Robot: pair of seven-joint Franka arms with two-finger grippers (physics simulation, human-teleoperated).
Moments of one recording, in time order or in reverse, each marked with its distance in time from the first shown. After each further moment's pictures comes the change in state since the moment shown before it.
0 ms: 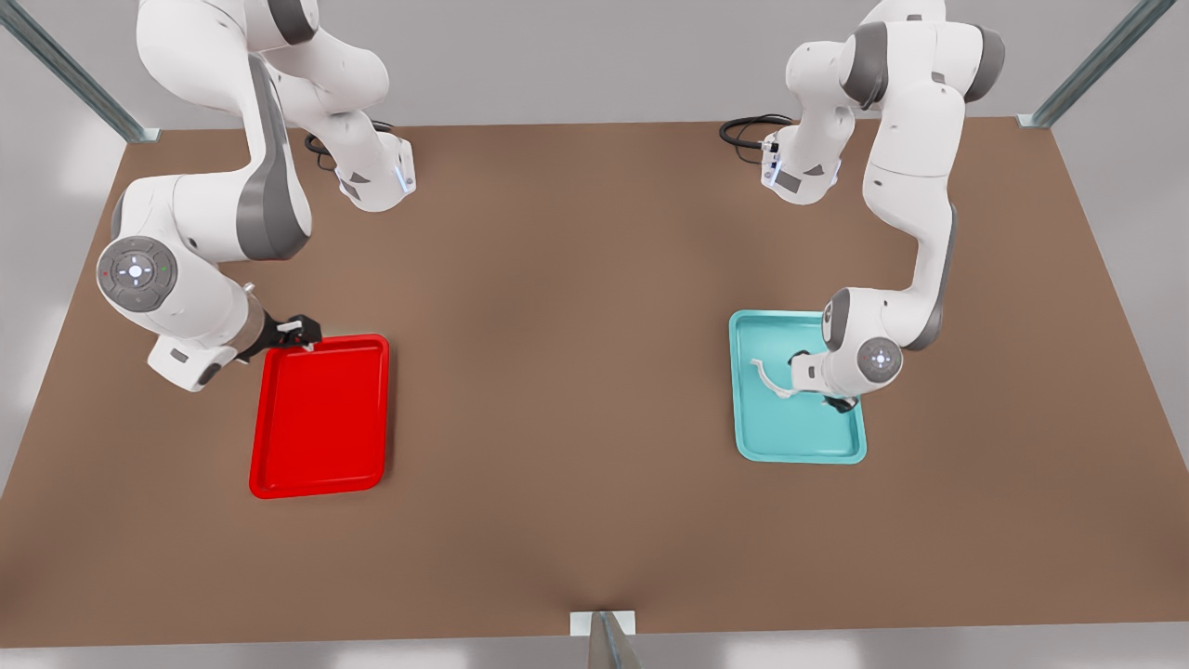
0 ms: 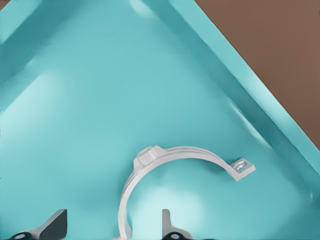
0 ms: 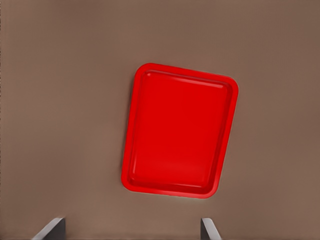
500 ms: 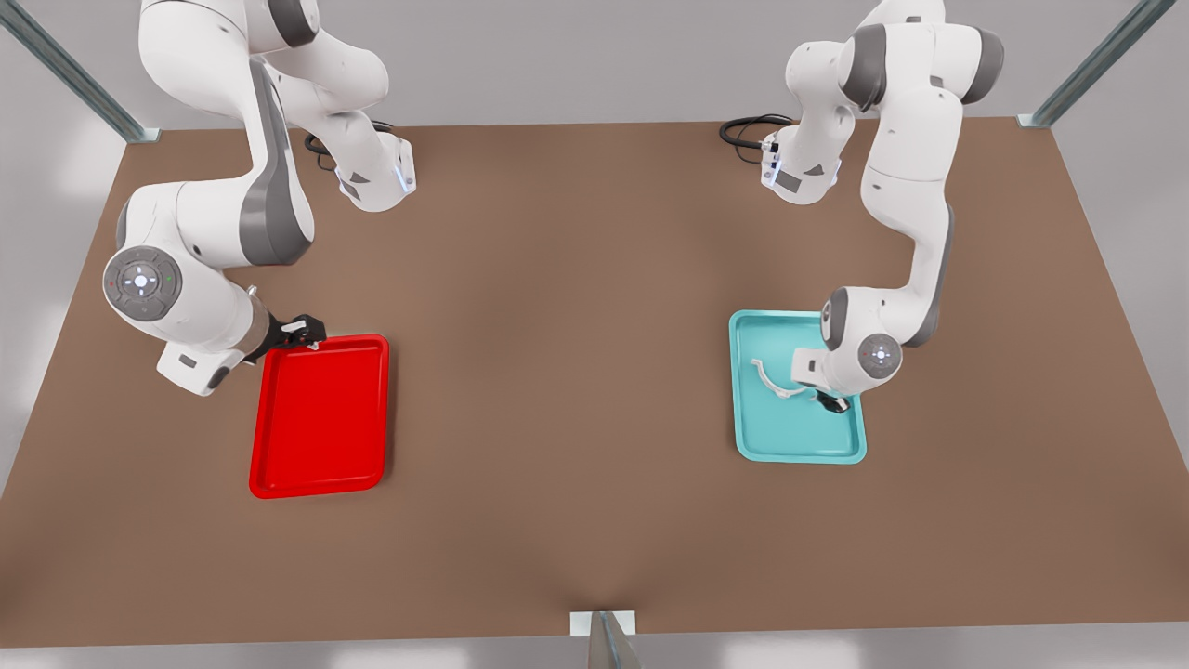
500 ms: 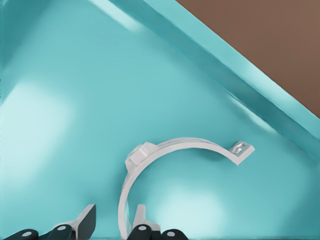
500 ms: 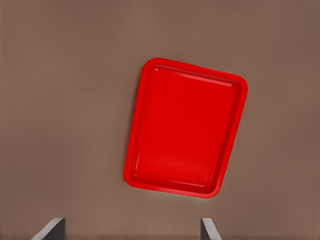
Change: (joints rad) left arm -0.005 0.007 0.010 -0.025 -0.027 0.054 0.186; right arm -0.001 0.011 0.000 -0.005 0.011 -0.007 -0.041
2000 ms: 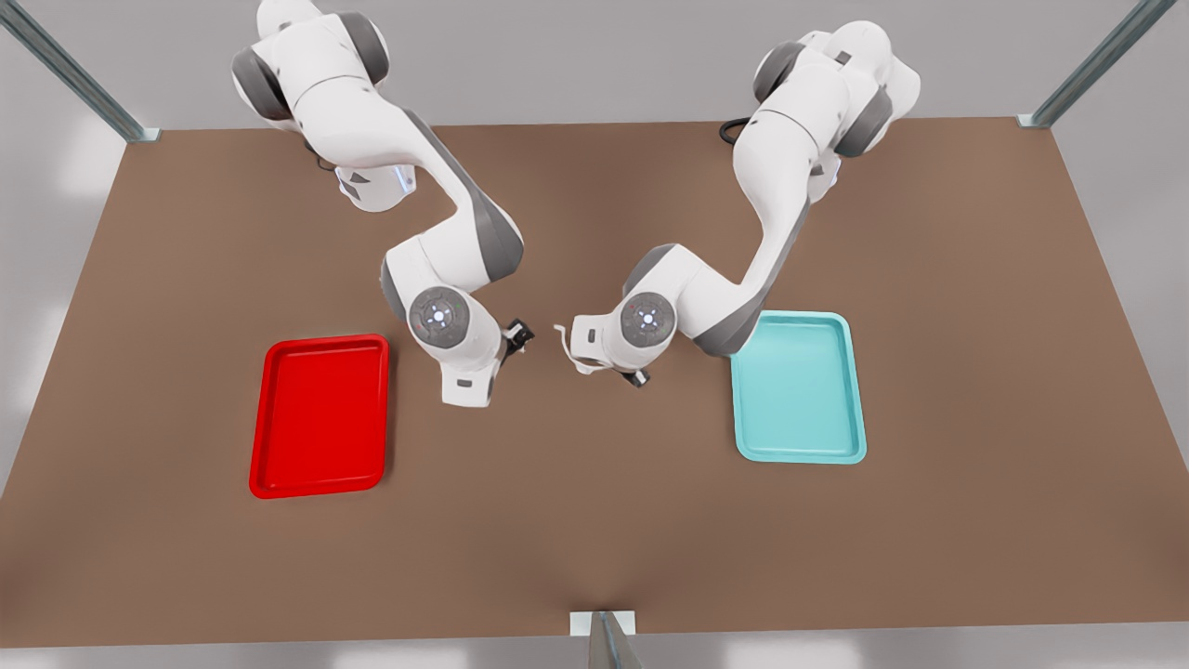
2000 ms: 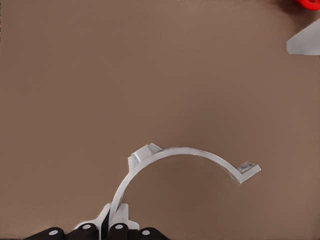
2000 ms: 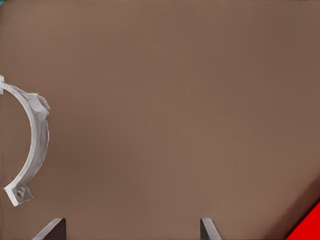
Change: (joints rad) left arm -0.371 0.254 -0.222 0.984 -0.036 -0.679 -0.749; right arm 0.360 0.284 0.020 0.113 0.231 0.231 -0.029
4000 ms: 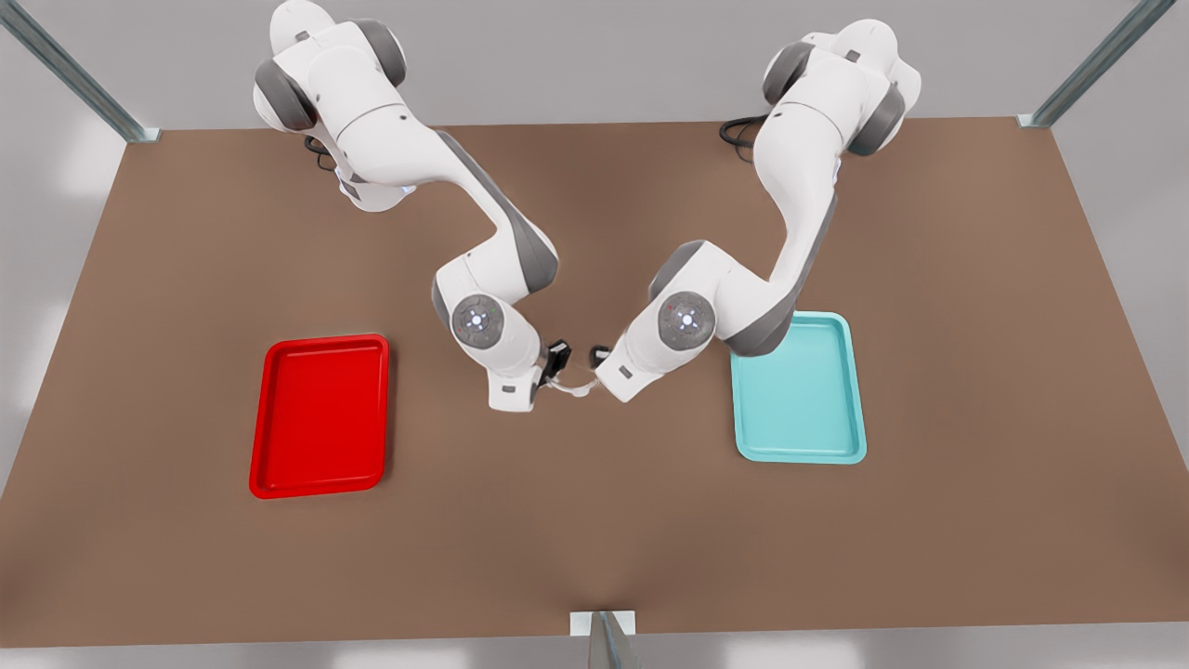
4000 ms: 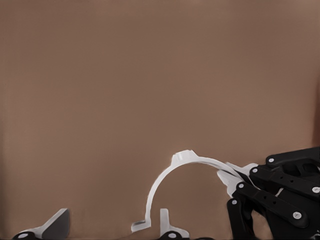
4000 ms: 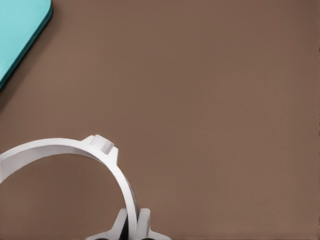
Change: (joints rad) left arm 0.071 -0.044 0.004 0.061 -0.047 -0.049 -0.786; right arm 0.073 0.064 -0.006 -0.101 0.101 0.317 -0.003
